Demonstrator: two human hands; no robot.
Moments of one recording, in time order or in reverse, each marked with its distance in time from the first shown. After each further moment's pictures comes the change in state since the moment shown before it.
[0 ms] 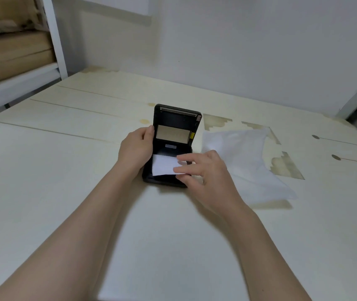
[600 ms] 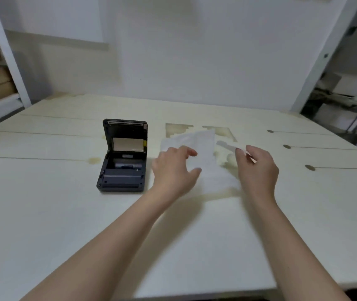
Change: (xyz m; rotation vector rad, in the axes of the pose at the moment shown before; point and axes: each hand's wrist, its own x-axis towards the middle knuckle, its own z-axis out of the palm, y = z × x) left_hand -0.102 0.106 0.099 0.334 -0.227 0.324; right_hand -0.044 0.097 -0.119 0.017 0.697 0.540
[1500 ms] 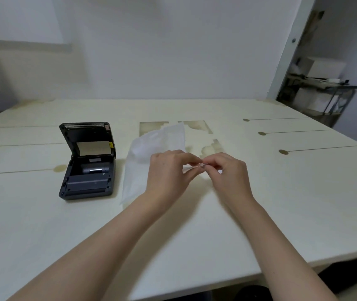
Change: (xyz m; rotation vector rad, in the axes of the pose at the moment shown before) left_hand -0.002 0.031 0.050 -0.137 0.147 0.380; right_hand -0.007 0.037 -0.022 0.079 -0.300 -0.276
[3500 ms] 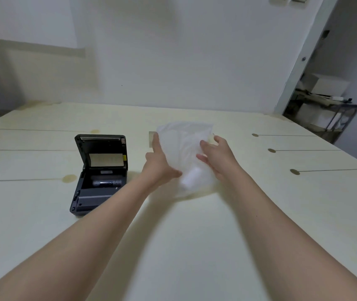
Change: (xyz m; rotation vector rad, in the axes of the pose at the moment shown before) left_hand 0.068 -0.078 -0.017 -0.226 -0.269 -0.666; right_hand 0.108 -0.022 0.051 0.582 -0.142 0.705
